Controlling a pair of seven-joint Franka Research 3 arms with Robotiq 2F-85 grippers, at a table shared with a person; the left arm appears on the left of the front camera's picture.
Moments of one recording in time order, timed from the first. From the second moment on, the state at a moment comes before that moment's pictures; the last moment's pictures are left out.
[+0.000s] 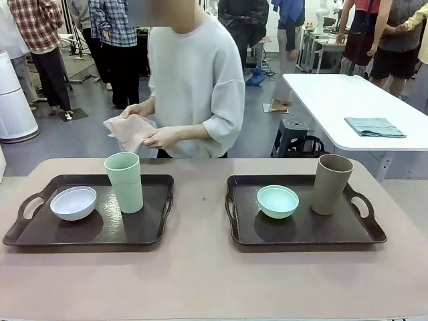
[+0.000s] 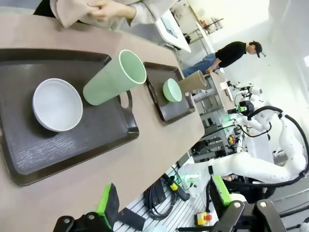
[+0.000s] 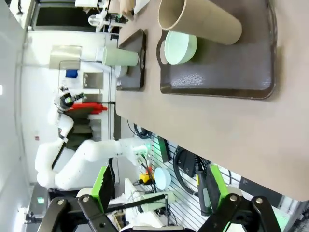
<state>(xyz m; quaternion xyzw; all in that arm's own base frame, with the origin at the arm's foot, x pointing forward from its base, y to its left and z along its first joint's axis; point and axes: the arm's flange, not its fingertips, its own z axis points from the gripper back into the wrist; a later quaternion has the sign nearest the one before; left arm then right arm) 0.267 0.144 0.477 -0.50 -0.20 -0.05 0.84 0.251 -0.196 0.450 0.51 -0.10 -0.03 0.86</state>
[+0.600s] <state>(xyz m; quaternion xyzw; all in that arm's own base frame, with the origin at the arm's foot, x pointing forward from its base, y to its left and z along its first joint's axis) 0.266 0.142 0.476 -0.49 -0.20 -0.05 0.85 0.251 -0.194 0.451 0.50 -0.09 -0.04 0.86</state>
